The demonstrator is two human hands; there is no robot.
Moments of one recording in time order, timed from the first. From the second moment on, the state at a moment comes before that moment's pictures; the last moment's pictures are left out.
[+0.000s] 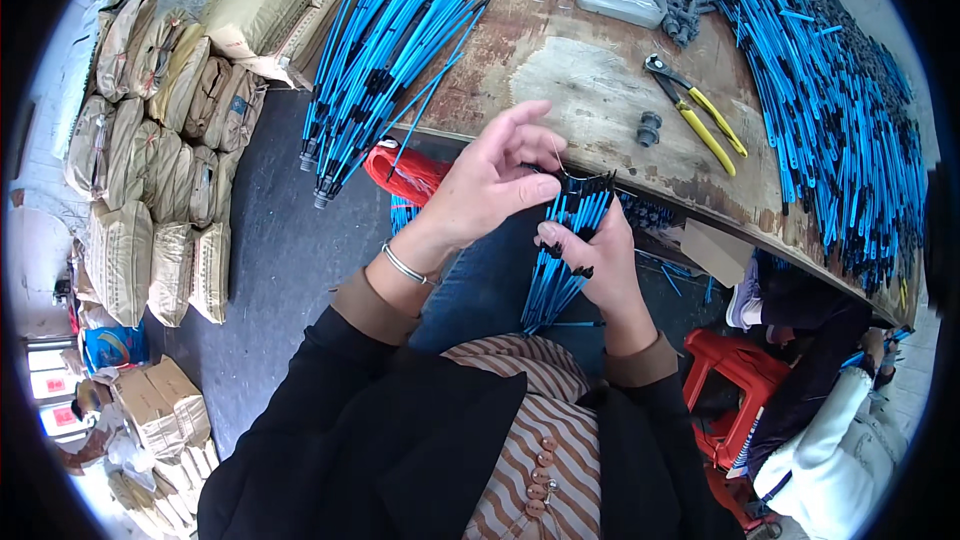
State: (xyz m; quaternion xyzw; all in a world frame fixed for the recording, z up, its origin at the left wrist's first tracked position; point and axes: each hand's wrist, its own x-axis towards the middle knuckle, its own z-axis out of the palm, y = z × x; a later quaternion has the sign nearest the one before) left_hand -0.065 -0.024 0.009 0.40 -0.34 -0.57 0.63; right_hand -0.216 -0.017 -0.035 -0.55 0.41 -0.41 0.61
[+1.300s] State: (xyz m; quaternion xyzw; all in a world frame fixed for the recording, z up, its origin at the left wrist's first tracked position) left_hand -0.044 -0.032 0.005 0.42 -0.62 -0.54 0.38; right_hand -0.235 -0.016 -0.046 -0.55 0.41 -0.39 0.62
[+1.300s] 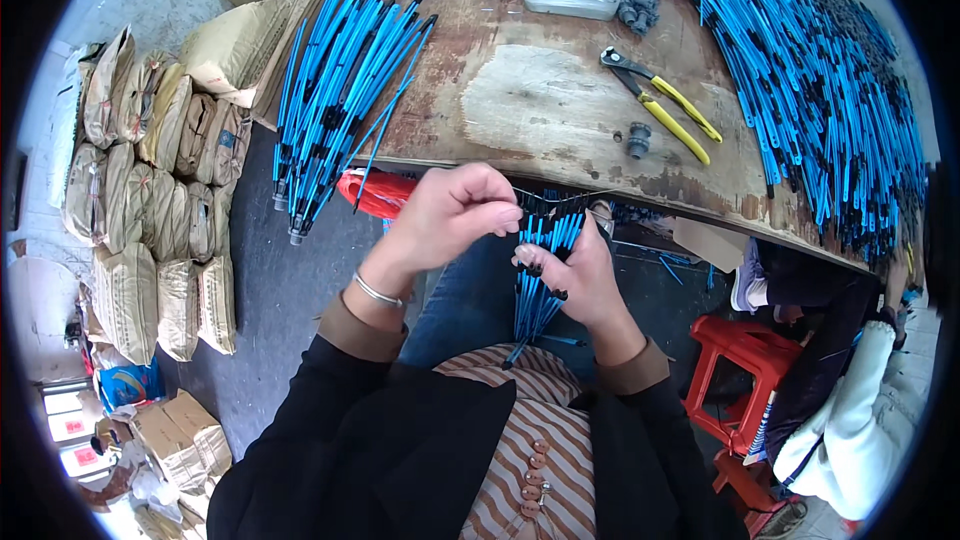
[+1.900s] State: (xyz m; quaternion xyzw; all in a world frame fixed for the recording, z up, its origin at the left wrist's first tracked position) left_hand -0.088 -0.106 0.010 0.35 -0.62 -0.55 0.42; right_hand -0.259 -0.014 -0.047 -0.54 0.40 -0.41 0.61
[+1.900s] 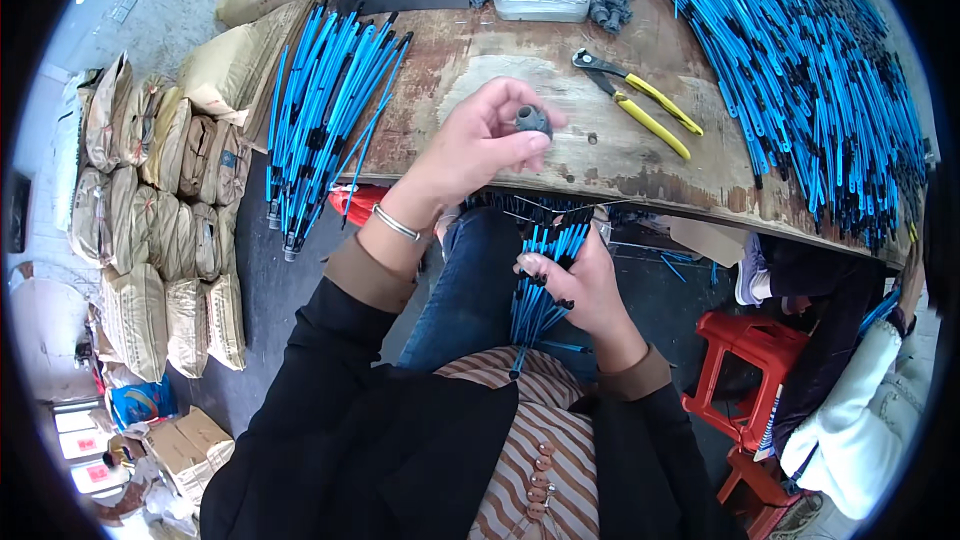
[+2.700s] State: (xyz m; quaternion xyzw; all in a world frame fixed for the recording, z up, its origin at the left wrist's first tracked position) left_hand -0.041 -0.044 -0.005 0.37 -0.33 -0.75 0.44; right_hand -0.224 -0.013 -0.046 -0.56 0.41 -0.41 0.59
